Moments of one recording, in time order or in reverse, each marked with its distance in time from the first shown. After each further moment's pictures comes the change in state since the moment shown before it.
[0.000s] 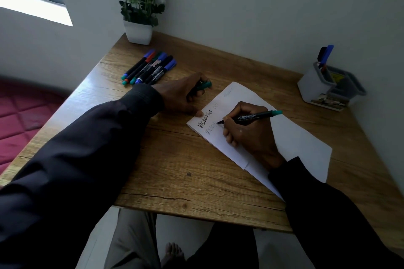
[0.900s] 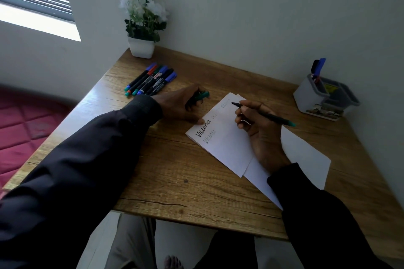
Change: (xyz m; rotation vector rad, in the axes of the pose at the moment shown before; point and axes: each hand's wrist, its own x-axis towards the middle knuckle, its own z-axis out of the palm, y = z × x) left_hand -0.008 0.007 -0.003 -0.082 -0.032 0.006; right_hand 0.012 -0.004 -0.017 0.554 0.209 0.142
